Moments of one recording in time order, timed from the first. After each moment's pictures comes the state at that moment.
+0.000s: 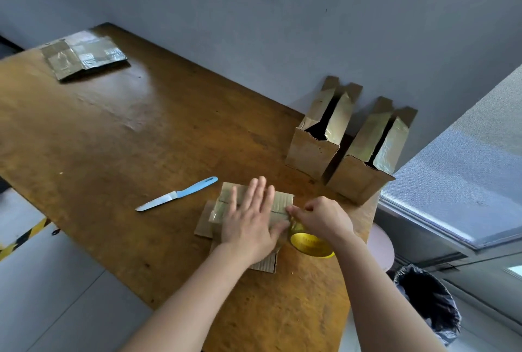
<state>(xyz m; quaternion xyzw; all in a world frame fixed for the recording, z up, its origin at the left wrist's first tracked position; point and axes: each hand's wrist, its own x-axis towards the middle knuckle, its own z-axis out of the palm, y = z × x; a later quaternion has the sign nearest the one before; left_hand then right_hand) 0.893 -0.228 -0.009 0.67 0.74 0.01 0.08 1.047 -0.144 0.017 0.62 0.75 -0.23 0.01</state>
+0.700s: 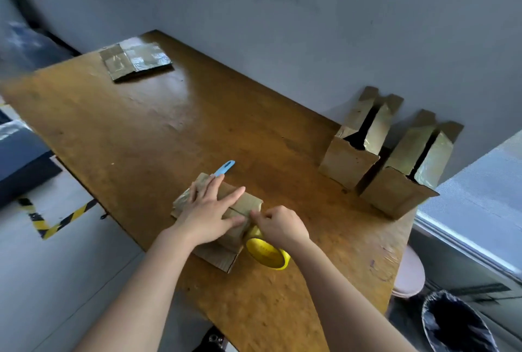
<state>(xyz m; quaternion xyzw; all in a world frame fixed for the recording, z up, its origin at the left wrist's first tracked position) 0.753 -0.273 0.001 0.61 0.77 0.01 0.21 0.925 -0.202 0.007 0.53 0.77 -0.35 0.03</state>
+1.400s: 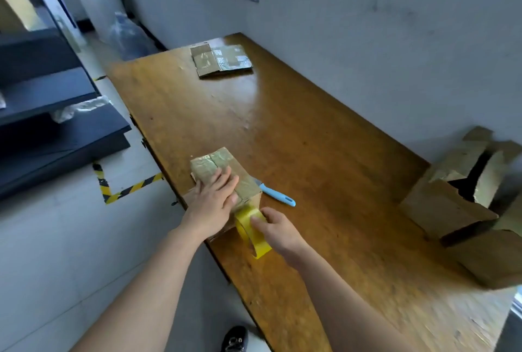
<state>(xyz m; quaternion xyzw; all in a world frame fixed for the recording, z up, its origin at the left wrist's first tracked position) 0.630 -0.336 -0.016 0.49 0.85 0.13 0.15 0.789 -0.245 -0.002 0.39 0.70 -0.59 0.04</state>
